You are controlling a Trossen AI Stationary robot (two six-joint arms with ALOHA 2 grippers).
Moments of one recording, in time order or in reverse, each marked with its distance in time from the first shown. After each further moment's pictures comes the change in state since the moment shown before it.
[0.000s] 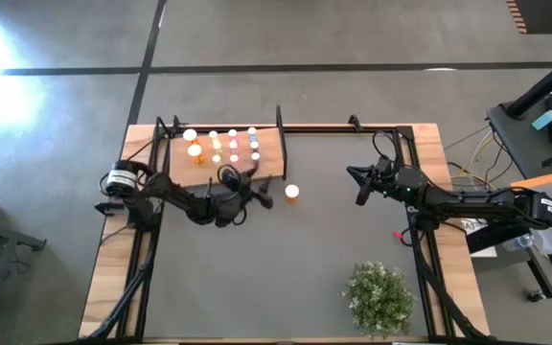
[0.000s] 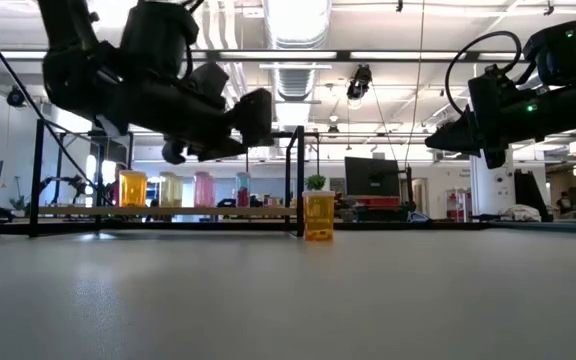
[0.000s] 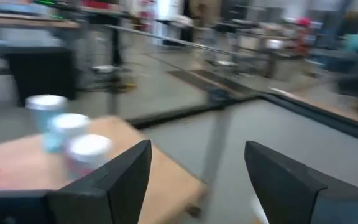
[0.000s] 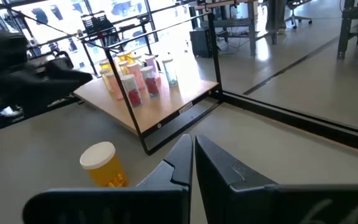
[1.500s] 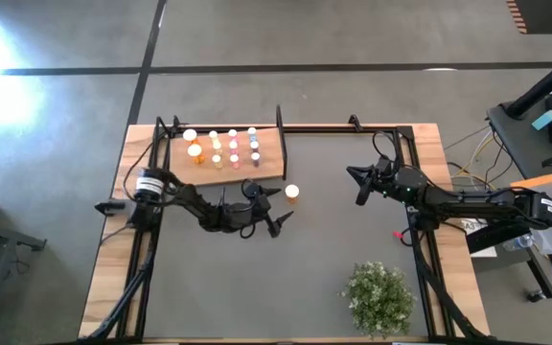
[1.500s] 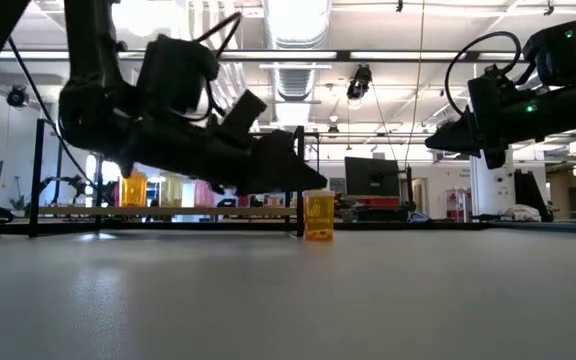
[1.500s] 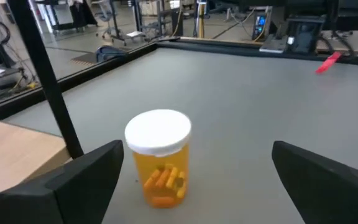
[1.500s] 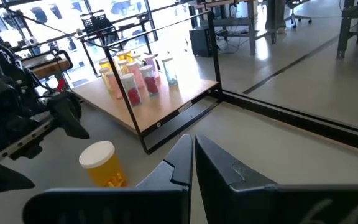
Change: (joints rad) left arm -0.024 0.233 0.074 0.091 0.415 0.157; right arm 0.000 0.001 0.000 -0.001 0.000 0.000
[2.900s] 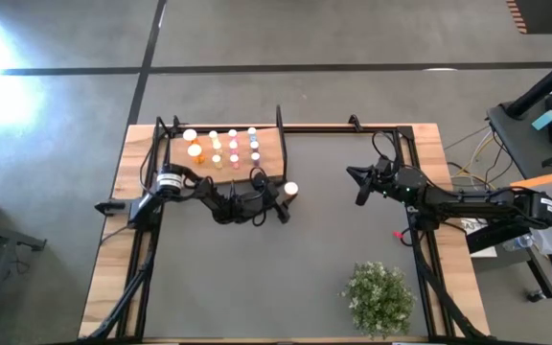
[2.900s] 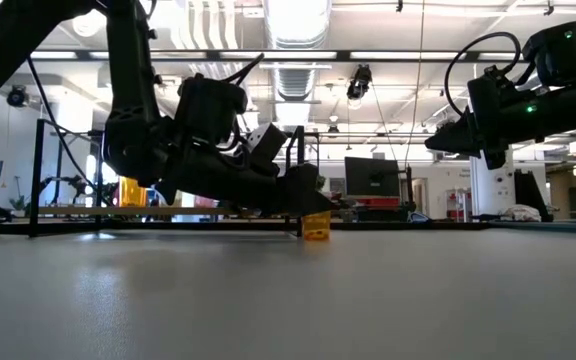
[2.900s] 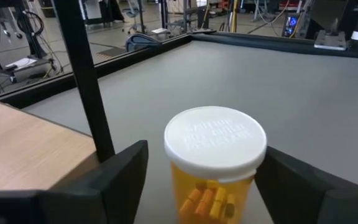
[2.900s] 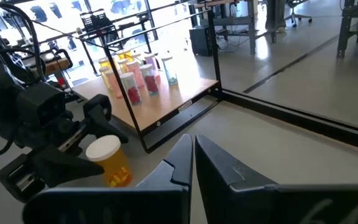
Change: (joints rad) left arm 0.121 0.156 0.122 0.037 0.018 -0.008; right arm 0.000 0.006 0.000 0.001 0.000 0.000
